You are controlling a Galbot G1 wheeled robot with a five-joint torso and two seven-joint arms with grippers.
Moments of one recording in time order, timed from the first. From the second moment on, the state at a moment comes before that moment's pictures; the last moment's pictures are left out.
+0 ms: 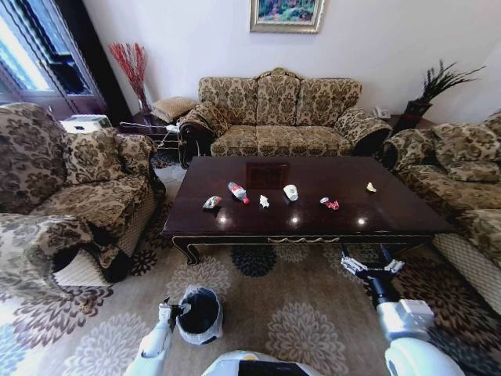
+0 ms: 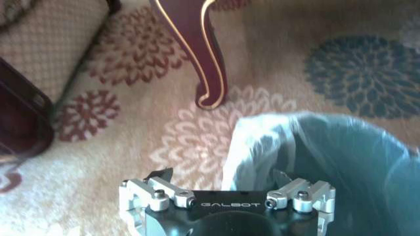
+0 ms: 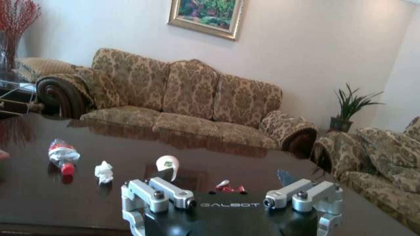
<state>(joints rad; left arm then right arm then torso) 1.32 -1.35 -0.65 -1.13 -0.04 0.10 0.08 -1.80 1.33 0.79 2.38 0.18 -0.18 0.08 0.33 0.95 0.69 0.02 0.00</state>
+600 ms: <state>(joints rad) 1.29 -1.35 -0.65 -1.02 -0.03 0.12 0.16 -1.81 1.34 0.79 2.38 0.17 -0.18 0.11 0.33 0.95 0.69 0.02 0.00</state>
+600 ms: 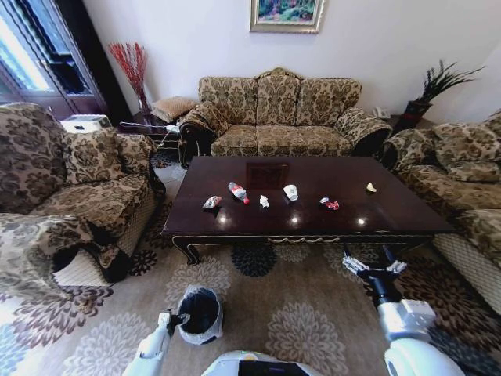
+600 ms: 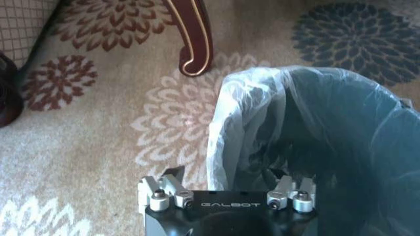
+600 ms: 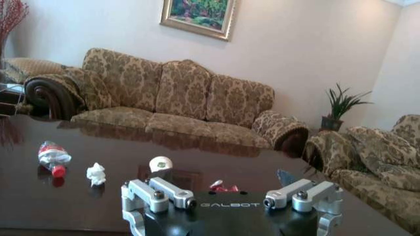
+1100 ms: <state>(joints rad) 1.28 -1.36 -0.66 -1.00 -0.04 0.12 0.15 -1.80 1.34 0.80 2.38 0.17 -0.17 0.12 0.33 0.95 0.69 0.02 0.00</state>
